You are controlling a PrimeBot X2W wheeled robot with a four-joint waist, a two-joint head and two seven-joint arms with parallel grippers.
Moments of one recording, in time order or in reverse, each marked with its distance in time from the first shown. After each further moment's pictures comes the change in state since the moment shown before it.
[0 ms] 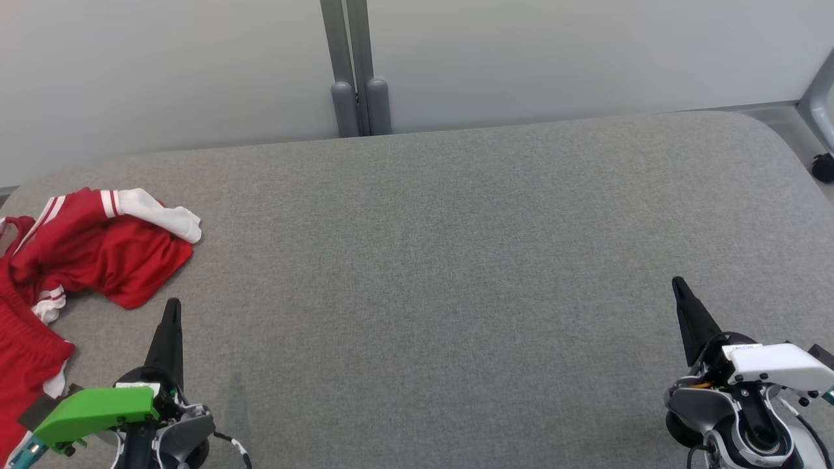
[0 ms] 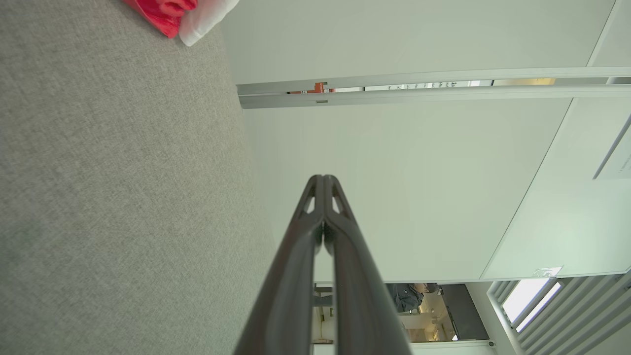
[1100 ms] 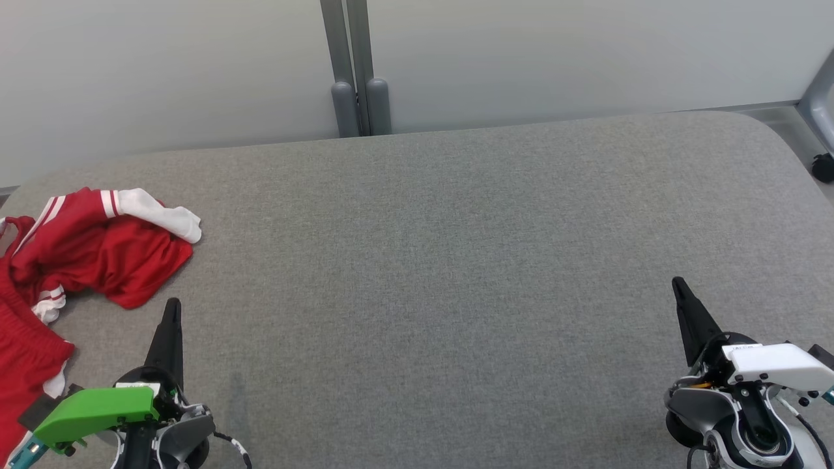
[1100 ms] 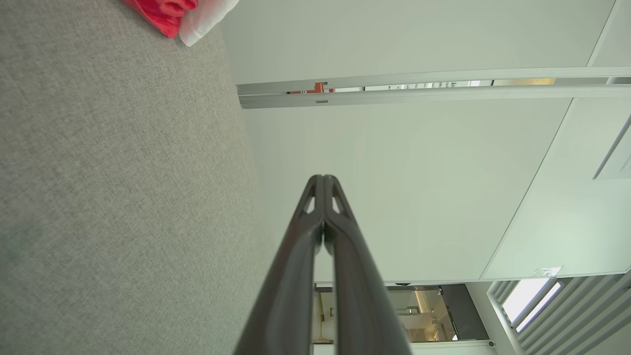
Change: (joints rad) left arm 0.000 0.000 0.000 0.000 0.000 0.000 0.000; right arm 0.000 0.000 0.000 0.000 0.000 0.000 0.000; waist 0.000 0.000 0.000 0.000
